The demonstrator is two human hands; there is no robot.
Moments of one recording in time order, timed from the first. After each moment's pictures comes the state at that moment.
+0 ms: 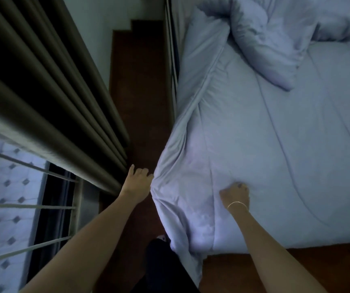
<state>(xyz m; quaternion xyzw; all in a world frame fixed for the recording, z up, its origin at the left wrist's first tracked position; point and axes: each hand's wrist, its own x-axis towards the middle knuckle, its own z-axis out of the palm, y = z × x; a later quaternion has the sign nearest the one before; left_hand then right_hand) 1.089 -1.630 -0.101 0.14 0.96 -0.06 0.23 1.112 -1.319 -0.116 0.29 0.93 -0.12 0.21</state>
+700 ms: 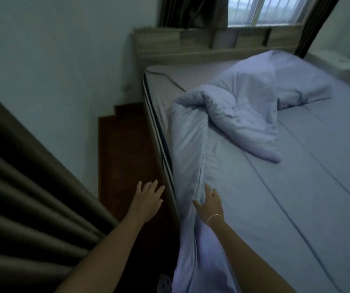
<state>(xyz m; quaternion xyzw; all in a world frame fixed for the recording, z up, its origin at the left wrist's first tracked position) 0.778 -1.644 -0.003 0.23 0.97 0.00 0.10 0.820 -1.421 -0.037 0.22 0.91 -0.32 0.11</state>
